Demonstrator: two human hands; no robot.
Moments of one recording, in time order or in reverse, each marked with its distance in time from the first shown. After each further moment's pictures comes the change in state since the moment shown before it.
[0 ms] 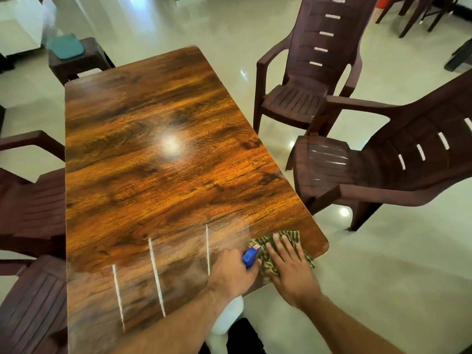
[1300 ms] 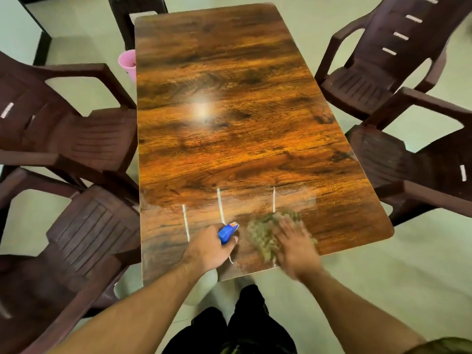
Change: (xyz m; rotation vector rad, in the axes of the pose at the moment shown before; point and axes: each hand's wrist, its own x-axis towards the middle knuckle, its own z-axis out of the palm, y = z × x) left_hand -0.085 -0.186 -0.104 -0.071 0.067 -0.259; right_hand 0.028 -0.149 0.045 -0.277 0.006 -0.203
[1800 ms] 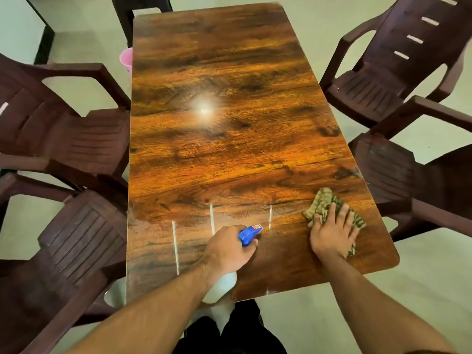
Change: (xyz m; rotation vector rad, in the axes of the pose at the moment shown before) left_hand 0.045 0.066 0.011 -0.030 -0.058 0.112; right_hand 0.066 0.089 -0.035 0.275 -0.019 0.829
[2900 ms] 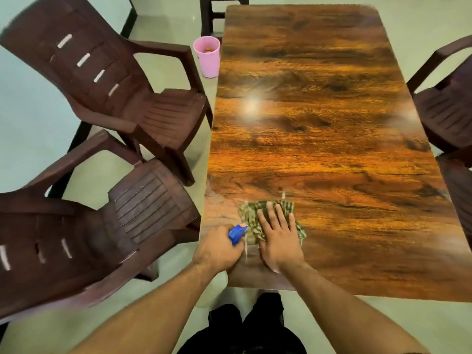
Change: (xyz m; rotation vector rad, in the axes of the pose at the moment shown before) left_hand -0.083 -0.158 -0.063 -0.149 0.211 -0.245; right_hand -0.161 -0.185 0.086 -0.175 -0.084 -0.952
